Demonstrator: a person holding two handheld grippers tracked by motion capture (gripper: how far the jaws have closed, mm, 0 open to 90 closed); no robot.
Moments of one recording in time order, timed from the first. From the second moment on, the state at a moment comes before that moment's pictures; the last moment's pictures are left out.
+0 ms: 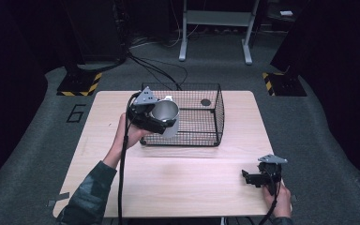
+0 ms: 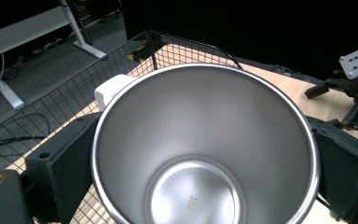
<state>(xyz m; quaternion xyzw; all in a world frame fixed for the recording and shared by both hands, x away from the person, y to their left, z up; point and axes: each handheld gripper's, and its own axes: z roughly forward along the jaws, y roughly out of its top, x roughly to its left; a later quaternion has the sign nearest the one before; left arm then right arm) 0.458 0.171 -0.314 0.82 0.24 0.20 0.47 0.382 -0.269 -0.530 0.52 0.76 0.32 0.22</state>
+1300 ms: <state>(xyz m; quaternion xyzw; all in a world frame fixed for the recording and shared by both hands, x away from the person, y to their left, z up) 0.526 0.148 -0.332 0.83 0.27 0.20 0.45 0.382 -0.270 -0.530 0.52 0.76 0.32 0.22</state>
